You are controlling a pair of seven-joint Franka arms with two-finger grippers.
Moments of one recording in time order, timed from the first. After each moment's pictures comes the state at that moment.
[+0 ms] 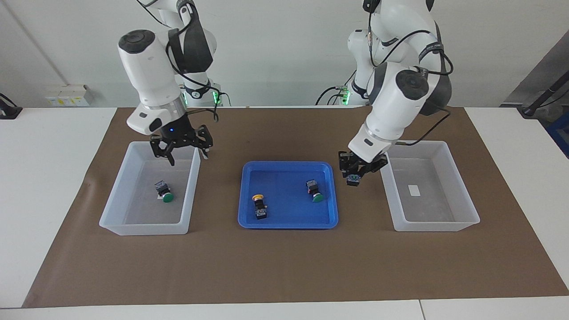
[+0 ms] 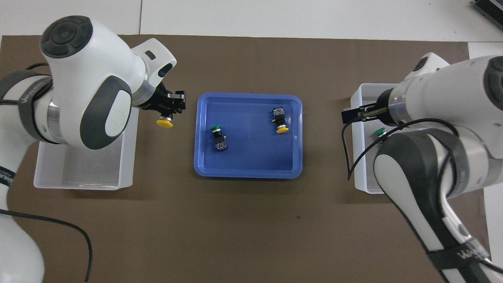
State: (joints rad) left arm -0.39 0.28 0.10 -1.54 -0.14 1.85 -0.17; right arm 0.11 0.11 0.13 -1.82 0.03 2.12 0.03
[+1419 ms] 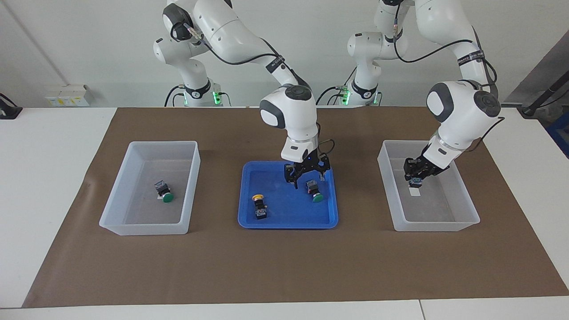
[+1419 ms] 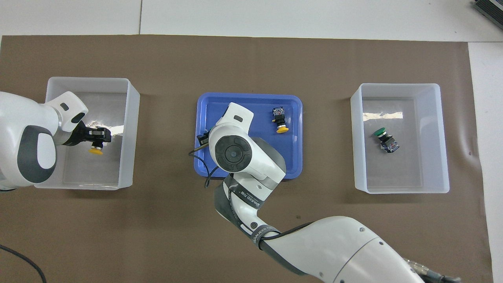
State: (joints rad) left arm -0.08 0.17 0.10 -2.09 -0.14 2.28 0.18; right arm 0.56 0.63 0.14 -1.57 -0.31 2.54 0.55
